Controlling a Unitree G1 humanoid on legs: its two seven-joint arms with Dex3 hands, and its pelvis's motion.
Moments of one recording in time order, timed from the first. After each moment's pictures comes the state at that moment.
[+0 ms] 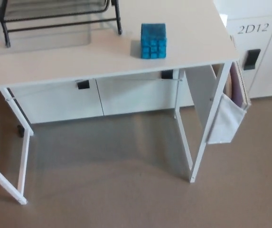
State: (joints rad) left_arm 0.05 0.60 0.24 1.27 -0.05 -0.02 -0.21; right_arm 0.26 -0.83 -0.18 1.13 -0.07 -0.20 0.31
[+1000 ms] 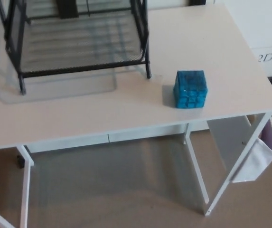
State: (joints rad) left_arm 0.03 0.62 0.24 1.27 -0.05 -0.04 -0.24; right_arm 0.25 -0.81 -0.17 1.14 -0.06 -0.18 0.32
